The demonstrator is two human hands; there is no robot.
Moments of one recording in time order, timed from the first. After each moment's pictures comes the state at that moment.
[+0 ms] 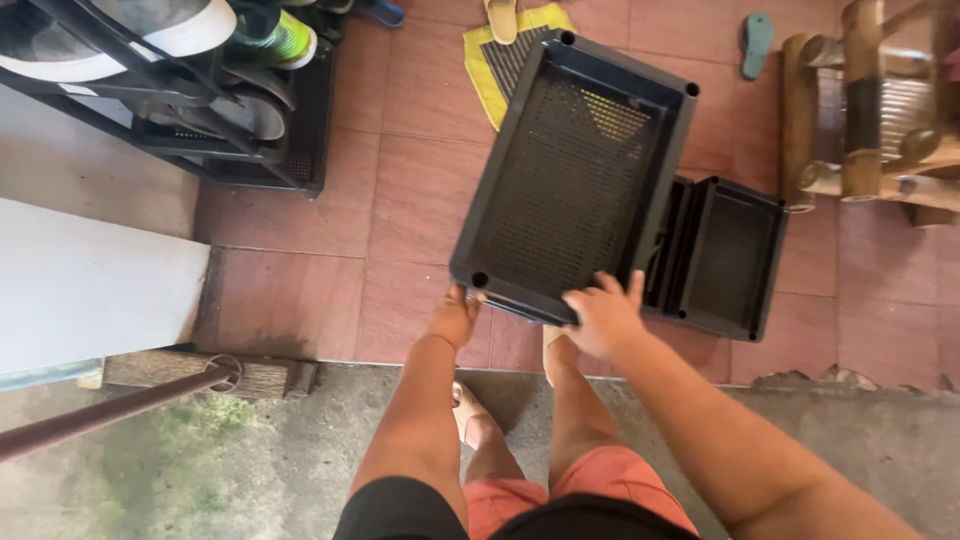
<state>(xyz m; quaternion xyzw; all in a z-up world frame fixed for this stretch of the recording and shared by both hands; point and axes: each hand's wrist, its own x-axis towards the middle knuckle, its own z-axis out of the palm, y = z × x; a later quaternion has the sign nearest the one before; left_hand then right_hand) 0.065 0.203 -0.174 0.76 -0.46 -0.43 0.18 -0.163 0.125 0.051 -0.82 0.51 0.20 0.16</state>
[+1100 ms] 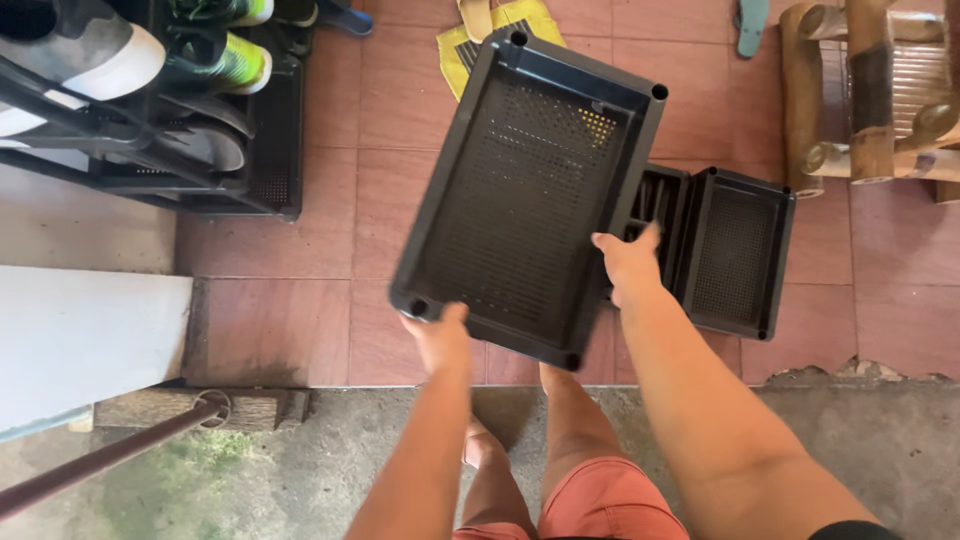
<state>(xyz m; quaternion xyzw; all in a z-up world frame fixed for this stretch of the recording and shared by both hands) 0.007 0.159 -0.051 0.74 0.02 -0.41 0.53 -0.196 0.002 0.025 -0.24 0.78 -0.25 0.52</state>
